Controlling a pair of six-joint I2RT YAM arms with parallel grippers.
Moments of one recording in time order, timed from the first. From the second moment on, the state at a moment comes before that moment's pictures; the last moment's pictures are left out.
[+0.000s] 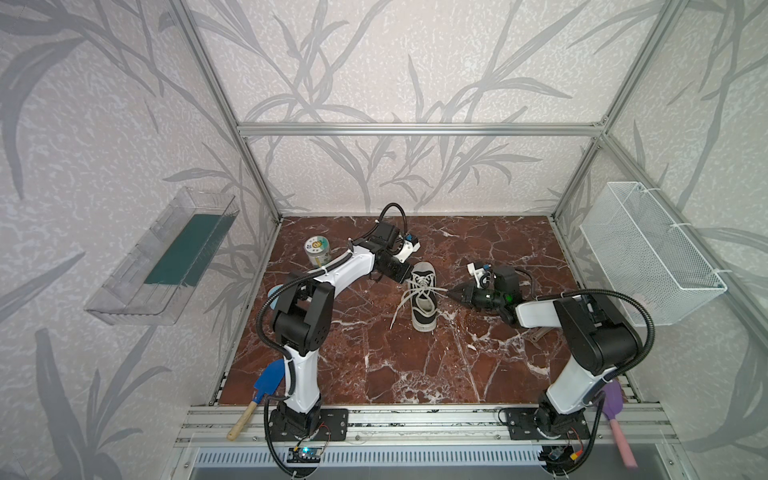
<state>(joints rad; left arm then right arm) -0.43 1.95 1.48 -0.59 0.39 0.14 0.27 1.74 0.62 0.54 -0.77 0.84</state>
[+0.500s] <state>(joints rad) -0.42 1.95 1.44 -0.57 0.38 0.13 0.26 1.65 0.60 0.42 -0.64 0.82</state>
